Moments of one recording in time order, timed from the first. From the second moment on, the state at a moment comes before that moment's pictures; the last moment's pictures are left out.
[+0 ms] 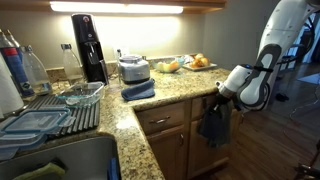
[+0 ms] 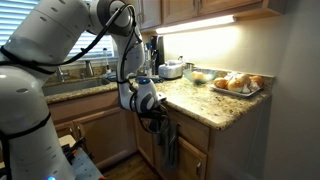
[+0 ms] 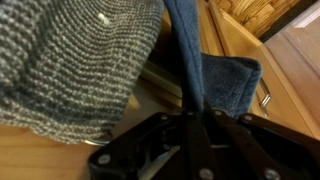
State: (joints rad) arm -0.08 0.71 0.08 -2.28 -0.28 3.44 -0.15
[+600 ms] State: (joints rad) arm -0.02 0.68 0.06 -2.28 -0.25 3.34 -0.15
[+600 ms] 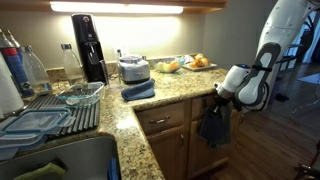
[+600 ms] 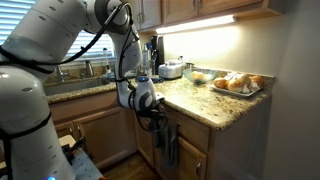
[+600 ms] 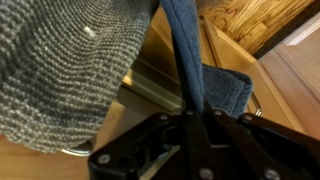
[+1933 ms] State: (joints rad) arm 0.33 0.61 -0.21 -2.32 -0.12 3.27 -0.14
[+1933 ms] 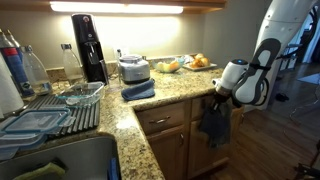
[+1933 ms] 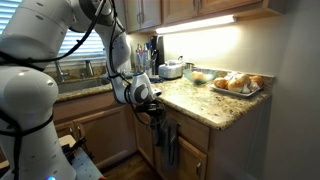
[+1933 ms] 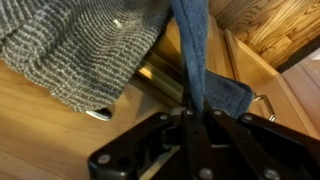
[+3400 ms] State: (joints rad) arm 0.30 0.61 -0.17 -2.23 -0.12 3.06 -0.07
